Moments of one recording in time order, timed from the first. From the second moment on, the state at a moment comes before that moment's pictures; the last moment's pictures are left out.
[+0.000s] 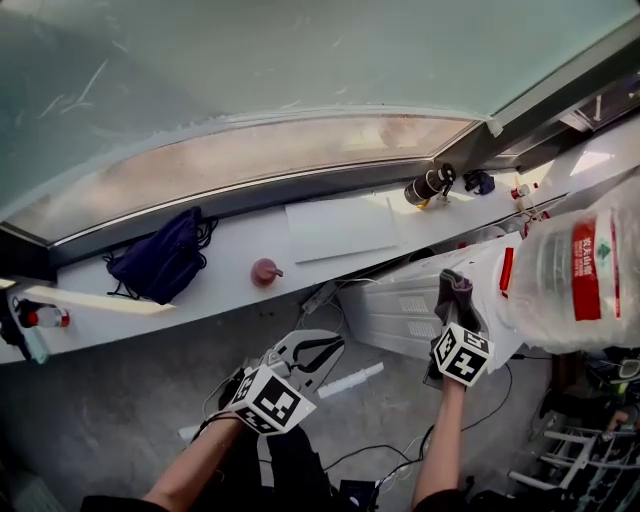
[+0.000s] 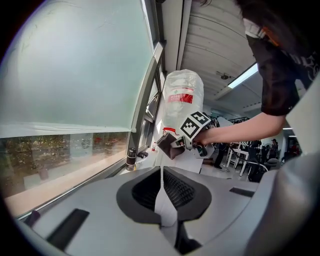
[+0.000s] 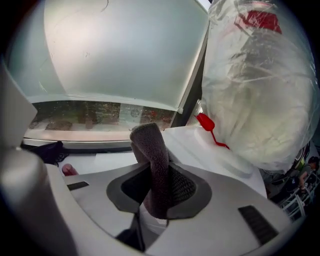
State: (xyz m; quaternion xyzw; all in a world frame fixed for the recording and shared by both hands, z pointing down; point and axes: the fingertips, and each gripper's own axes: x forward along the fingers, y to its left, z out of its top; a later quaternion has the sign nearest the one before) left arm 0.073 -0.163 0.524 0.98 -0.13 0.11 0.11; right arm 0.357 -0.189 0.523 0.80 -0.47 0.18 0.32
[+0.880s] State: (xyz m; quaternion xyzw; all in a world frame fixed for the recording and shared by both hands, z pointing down) left arm 0.060 -0.183 0.578 0.96 -0.17 0.15 0.14; right arm 0.370 -0.191 0.736 0.79 -0.41 0.27 0.36
